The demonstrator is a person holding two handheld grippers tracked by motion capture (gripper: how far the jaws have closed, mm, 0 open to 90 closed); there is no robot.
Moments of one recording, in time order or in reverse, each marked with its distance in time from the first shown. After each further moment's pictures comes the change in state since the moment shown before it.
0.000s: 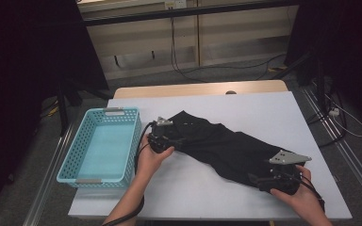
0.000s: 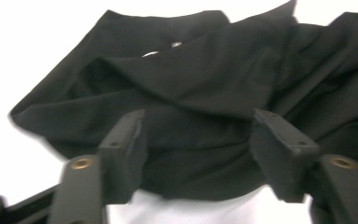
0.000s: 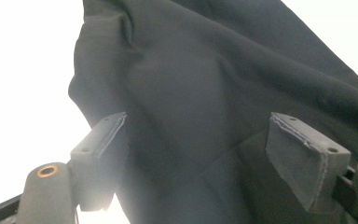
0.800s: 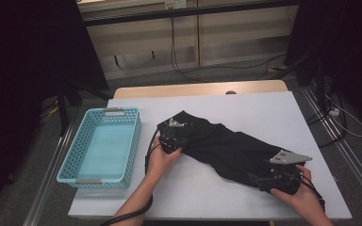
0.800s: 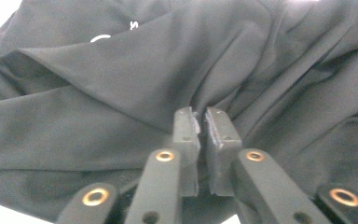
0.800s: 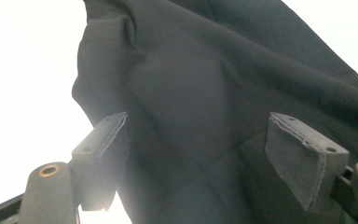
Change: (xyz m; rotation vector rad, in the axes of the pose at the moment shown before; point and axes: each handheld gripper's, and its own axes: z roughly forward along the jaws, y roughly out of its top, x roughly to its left) left arm -0.010 0.000 0.027 0.071 -0.040 0.004; right arm -0.001 0.000 -0.001 -0.004 0.014 0.005
